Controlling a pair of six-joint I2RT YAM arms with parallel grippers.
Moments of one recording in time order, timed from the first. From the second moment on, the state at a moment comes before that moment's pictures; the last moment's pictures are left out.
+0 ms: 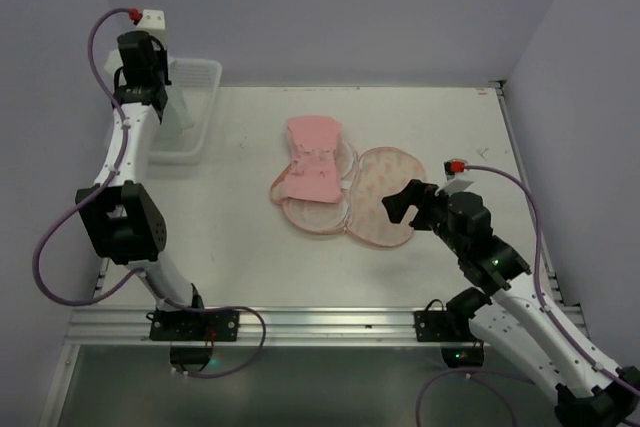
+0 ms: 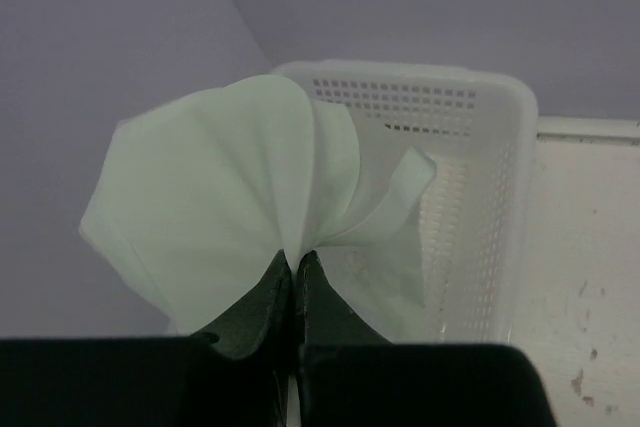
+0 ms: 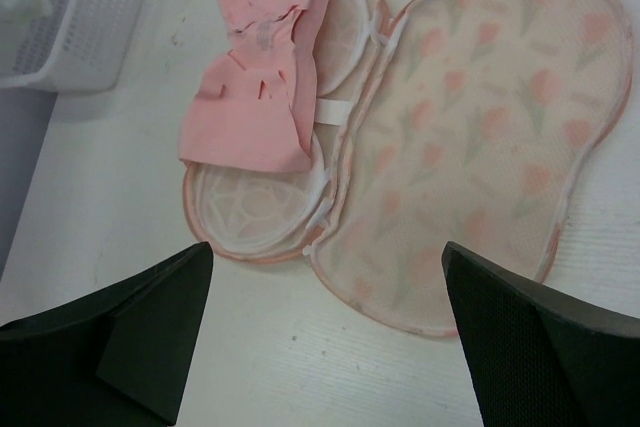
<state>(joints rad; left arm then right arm) 0.12 1.71 1.69 -0.27 -0.21 0.20 0.54 0.58 0.57 -0.34 0.13 0.61</state>
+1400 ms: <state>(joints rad) -0.61 2.02 1.80 -0.27 -0.42 -0.18 0.53 0.57 0.61 -0.32 0.15 0.59</state>
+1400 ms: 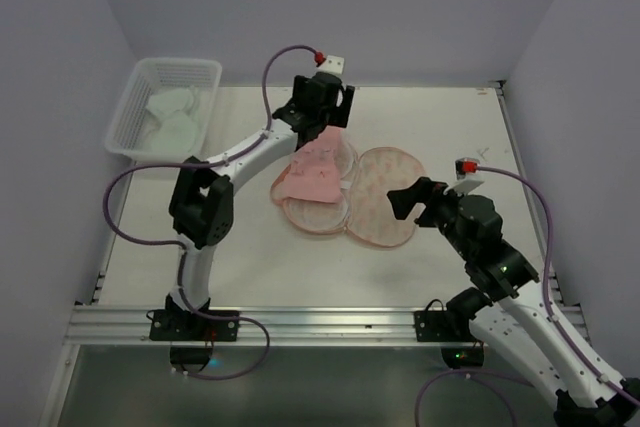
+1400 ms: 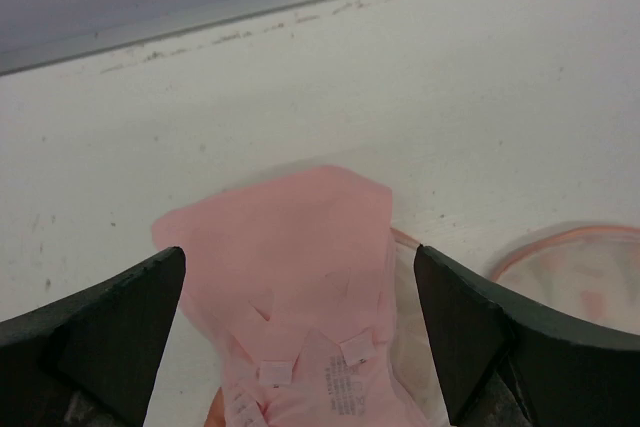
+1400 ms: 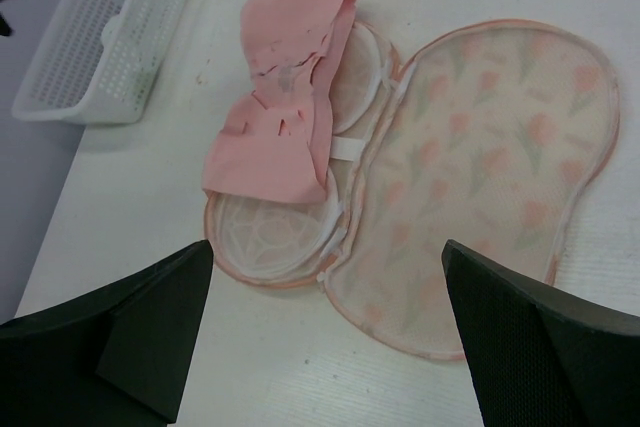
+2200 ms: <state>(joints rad) -0.73 2.32 1.87 -0.40 -0.61 -0.13 0.53 0.31 0.51 -0.50 0.17 0.71</state>
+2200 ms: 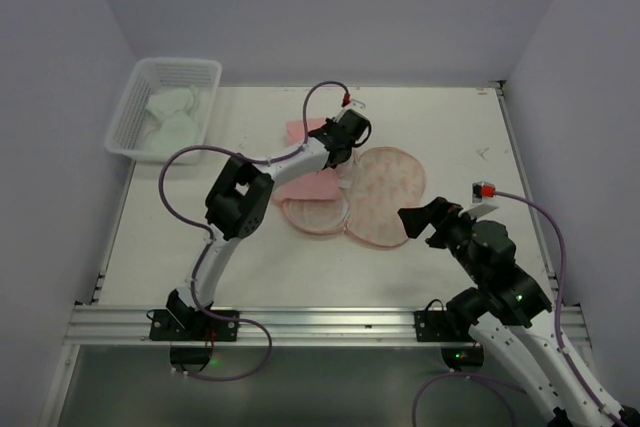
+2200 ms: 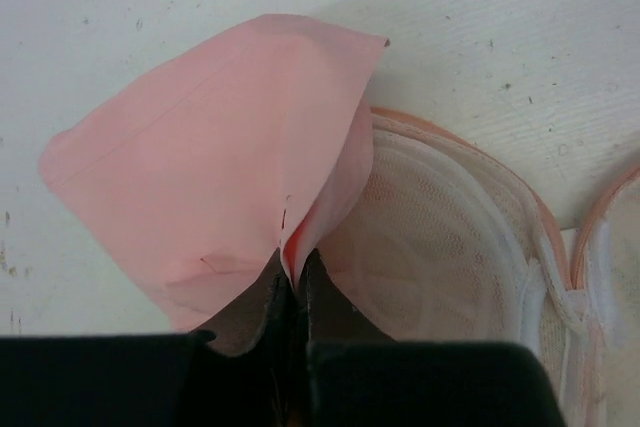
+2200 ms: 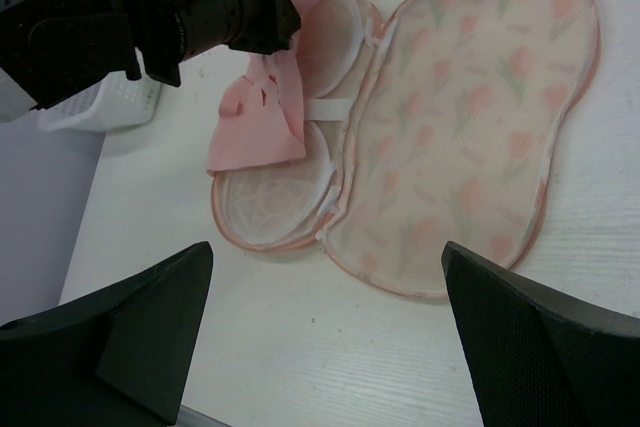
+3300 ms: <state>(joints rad) -0.15 1.40 1.48 -0.16 -0.44 0.15 0.53 0.41 0.52 -0.46 0.16 0.67</state>
